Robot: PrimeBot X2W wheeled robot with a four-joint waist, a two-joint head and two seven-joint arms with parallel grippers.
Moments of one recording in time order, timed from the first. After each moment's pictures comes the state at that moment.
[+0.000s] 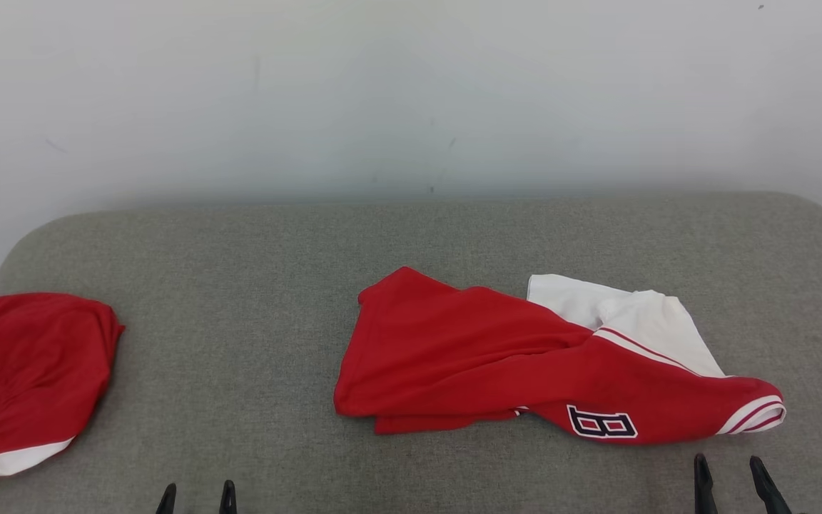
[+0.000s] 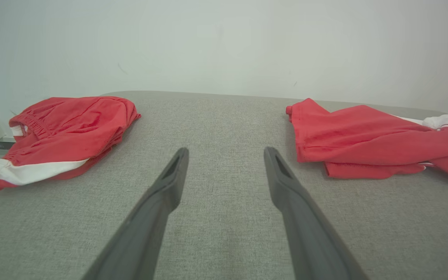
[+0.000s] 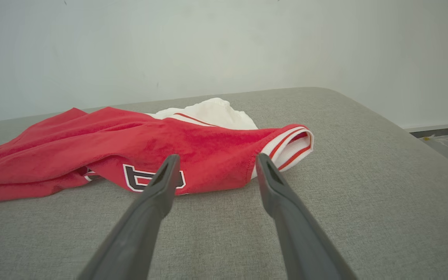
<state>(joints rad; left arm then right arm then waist) 0.18 0.09 -0.05 0.12 -0.17 -0.05 -0.26 0.15 -0.05 -0.13 0.22 0.12 0.13 -0.26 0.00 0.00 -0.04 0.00</state>
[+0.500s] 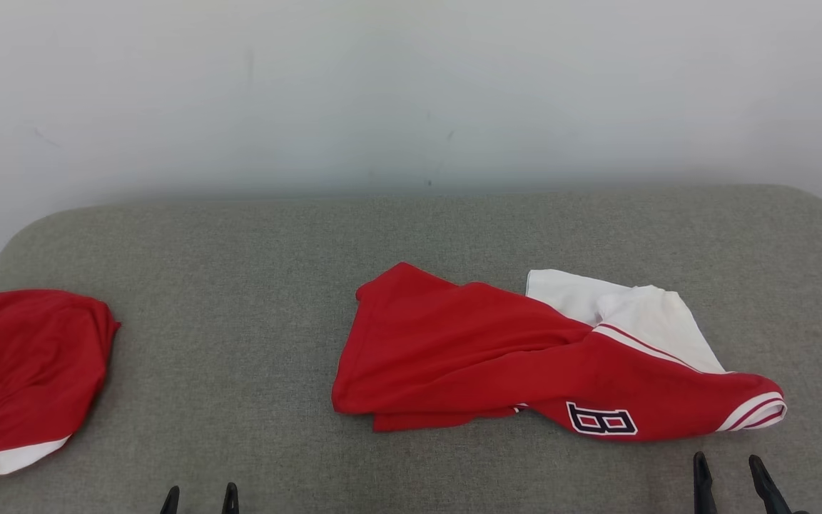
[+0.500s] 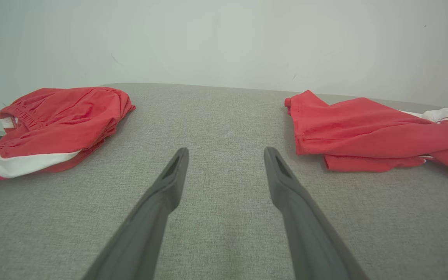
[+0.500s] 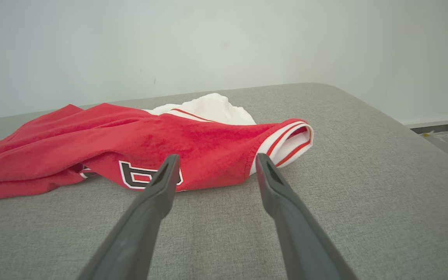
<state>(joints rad) 0.17 0.06 -0.02 0.14 -0.15 -0.09 -0.26 0.14 -0.05 -0.13 0.23 0.12 0.13 -0.26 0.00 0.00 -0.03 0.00</state>
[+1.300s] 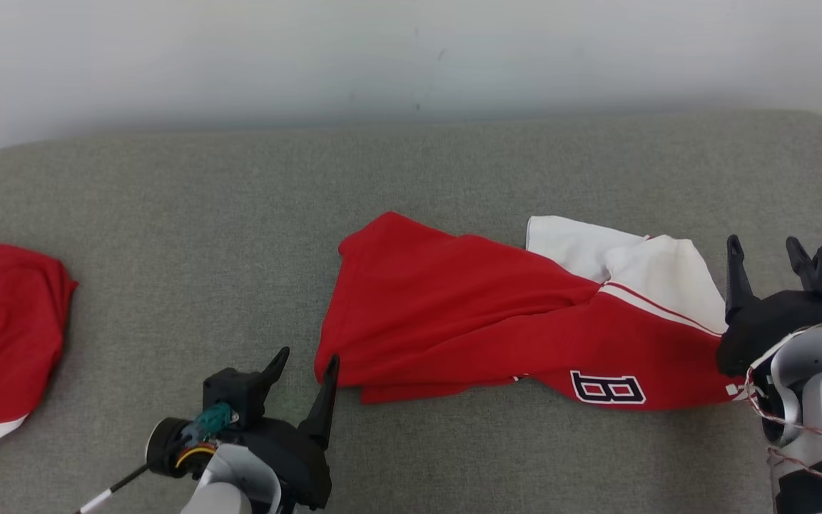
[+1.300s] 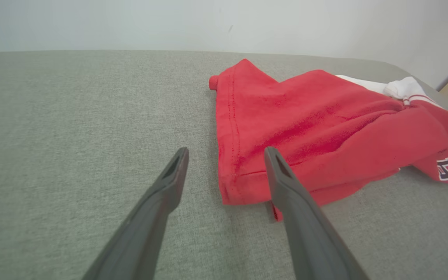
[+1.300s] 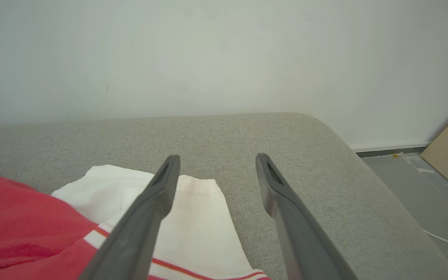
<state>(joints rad) -0.28 0.07 -0.23 0.44 -0.28 -0.13 -0.07 -0.42 -0.10 -0.25 0.37 -0.03 0.13 0.12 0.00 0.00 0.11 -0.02</state>
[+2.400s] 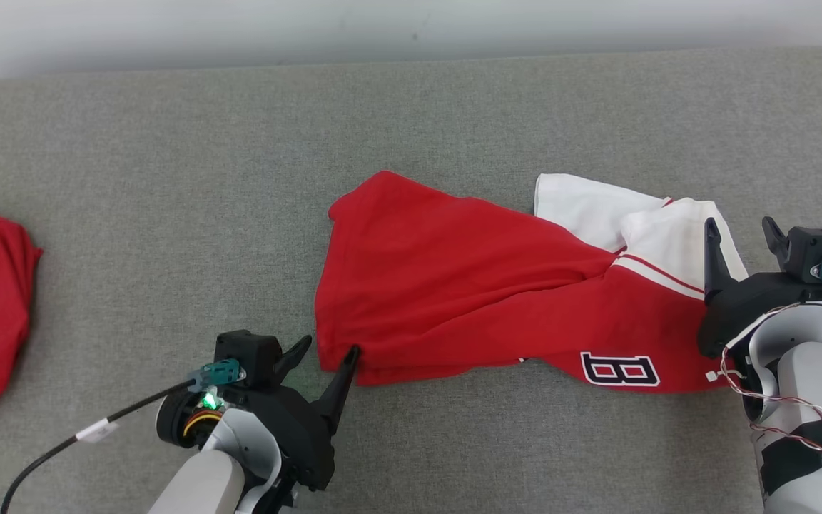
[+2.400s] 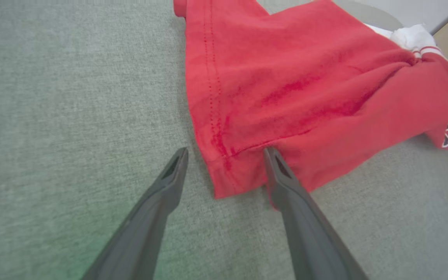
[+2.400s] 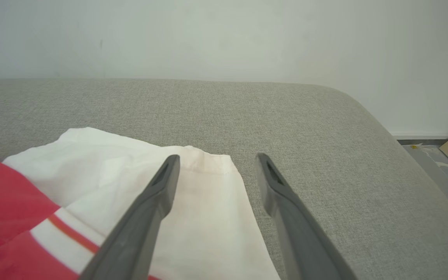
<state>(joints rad) -0.41 0.19 -0.44 0.42 -0.51 -0.13 0.12 -0.58 -0.14 -0.19 0.63 -0.05 0.13 -0.01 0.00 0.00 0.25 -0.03</state>
